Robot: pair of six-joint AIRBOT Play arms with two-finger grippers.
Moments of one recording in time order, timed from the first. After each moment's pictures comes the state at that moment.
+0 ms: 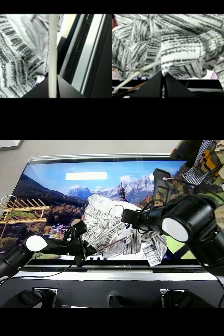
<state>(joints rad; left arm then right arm) -0.49 -0.95 0.71 0.75 -0.96 -0.57 0.73 -1.05 1.42 -1.71 1.39 2.43</state>
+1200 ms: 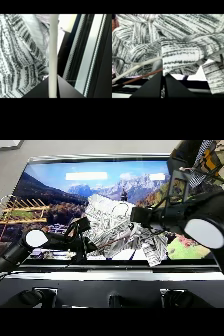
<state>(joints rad) -0.52 -0.99 0.84 0.86 -1.03 -0.62 0.73 -1.01 1.51 -1.75 1.47 2.34</state>
